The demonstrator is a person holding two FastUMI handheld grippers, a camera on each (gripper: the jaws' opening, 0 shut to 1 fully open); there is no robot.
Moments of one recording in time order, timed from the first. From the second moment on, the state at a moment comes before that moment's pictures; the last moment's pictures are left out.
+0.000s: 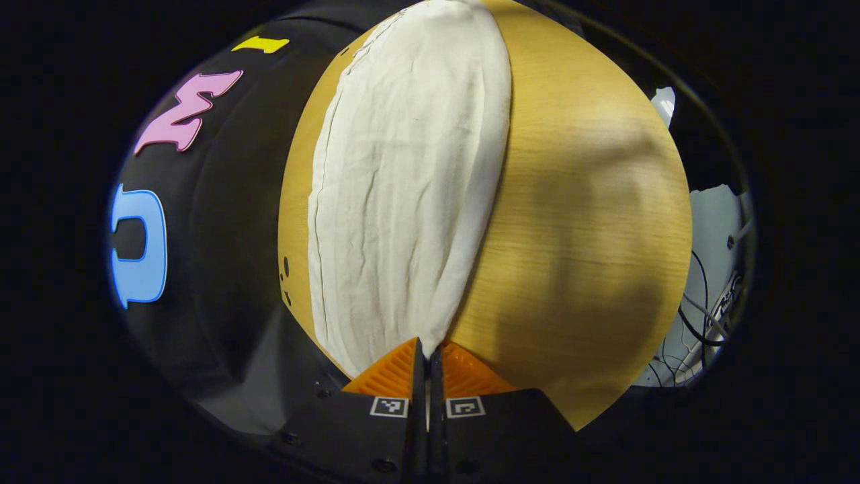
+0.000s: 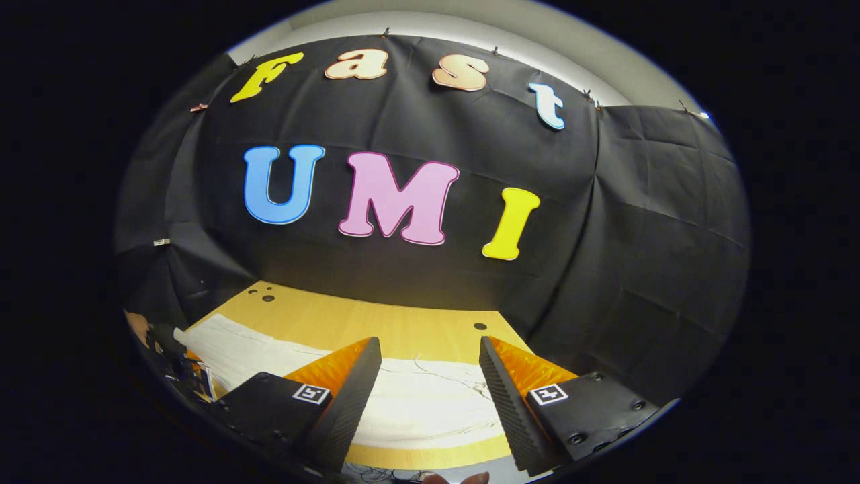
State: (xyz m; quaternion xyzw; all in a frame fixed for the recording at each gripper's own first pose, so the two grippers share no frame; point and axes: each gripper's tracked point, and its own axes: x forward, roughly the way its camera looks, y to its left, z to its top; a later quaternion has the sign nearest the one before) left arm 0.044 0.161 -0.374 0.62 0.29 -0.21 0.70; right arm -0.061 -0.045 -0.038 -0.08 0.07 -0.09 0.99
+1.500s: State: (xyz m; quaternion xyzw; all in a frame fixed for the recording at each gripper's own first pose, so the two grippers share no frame) left arm 0.049 0.155 -0.379 0.62 0.35 -0.16 0.69; right arm -0.035 -0.206 -0.367 -0.63 0.27 0.18 0.70
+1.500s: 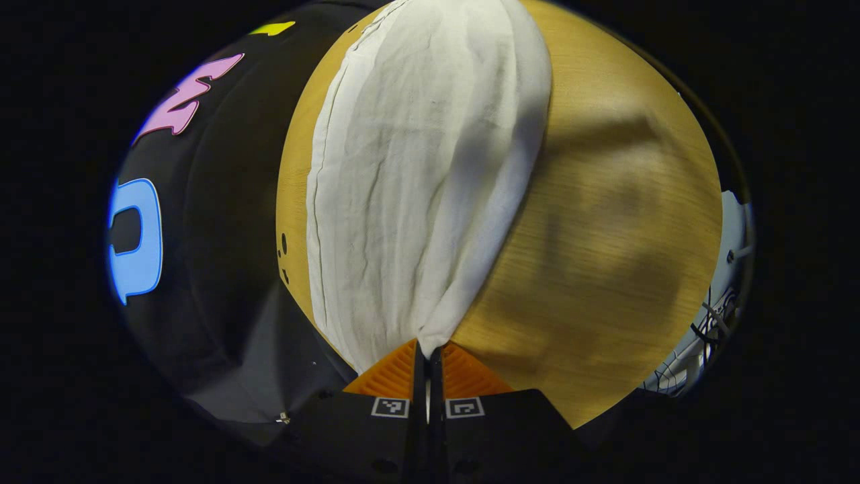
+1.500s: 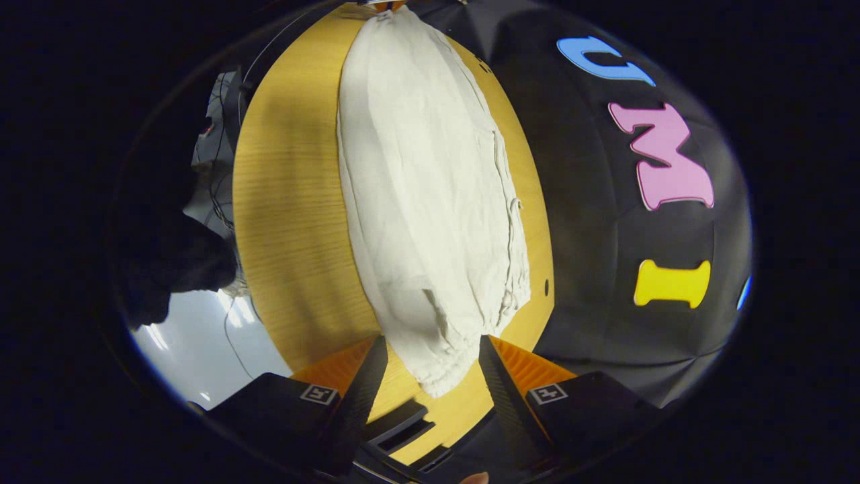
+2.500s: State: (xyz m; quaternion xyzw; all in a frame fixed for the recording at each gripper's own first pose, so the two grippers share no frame) left arm 0.051 0.155 -0.355 0.54 0.32 -0.11 0.77; right arm 0.004 -0.210 -0.355 -0.52 0.36 0.09 0.77
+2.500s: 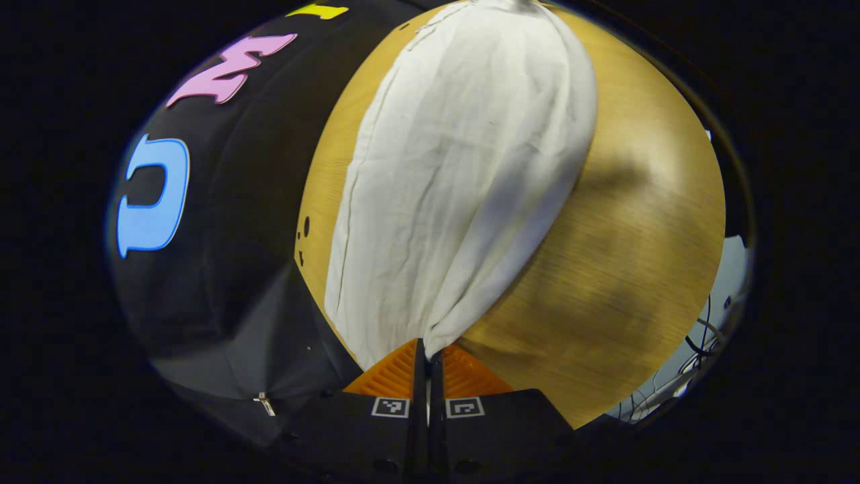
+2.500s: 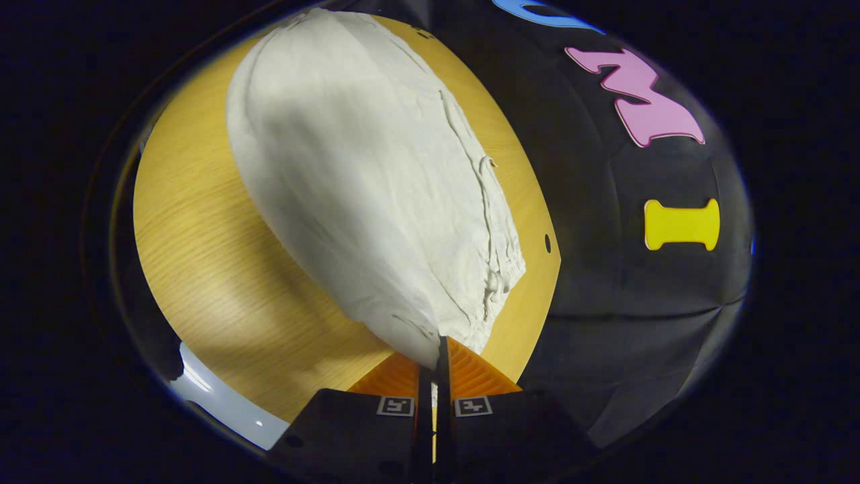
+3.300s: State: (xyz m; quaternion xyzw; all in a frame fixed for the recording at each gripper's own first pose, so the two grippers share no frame) left arm 0.158 0.173 -0.264 0.32 0.34 -0.06 0.88; right arm 0.053 -0.164 -0.218 -0.26 0.30 -0.06 0.92
